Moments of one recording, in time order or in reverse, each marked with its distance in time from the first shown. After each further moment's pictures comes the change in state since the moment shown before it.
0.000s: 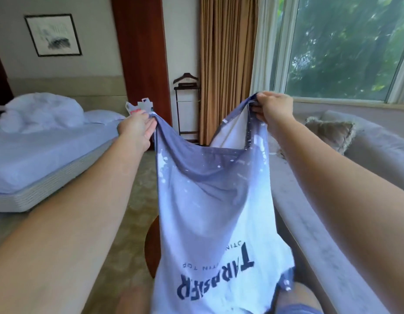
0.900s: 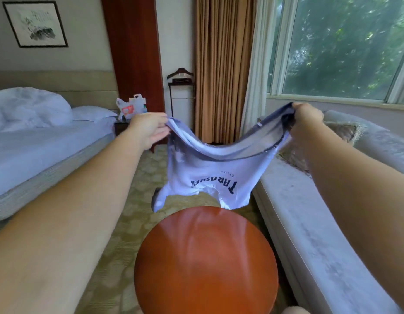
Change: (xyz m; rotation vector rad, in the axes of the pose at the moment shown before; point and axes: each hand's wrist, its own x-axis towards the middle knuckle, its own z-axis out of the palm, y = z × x) left_hand 0.071 -0.026 0.048 0.599 -0.201 -0.061; right_hand 0.148 0.031 -0.023 -0.464 0.251 0.264
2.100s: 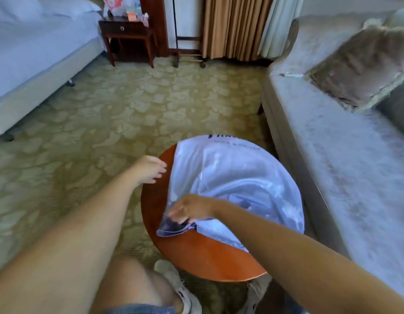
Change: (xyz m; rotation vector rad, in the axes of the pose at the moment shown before) left_hand 0.016 -0.300 -0.114 0.661 -0.130 -0.538; right_hand -0.227 0.315 0.237 -0.638 -1.524 -0.047
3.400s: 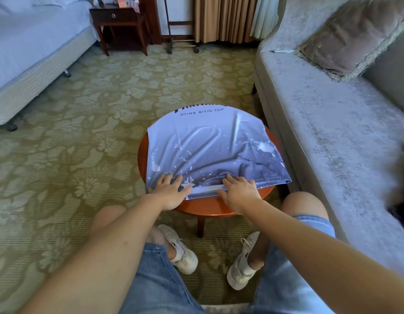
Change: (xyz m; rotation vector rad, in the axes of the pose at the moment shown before) left_hand -0.112 -0.107 0.119 0.853 -0.252 0.080; right_hand -0.113 0.119 0.074 -0.660 0.479 0.327
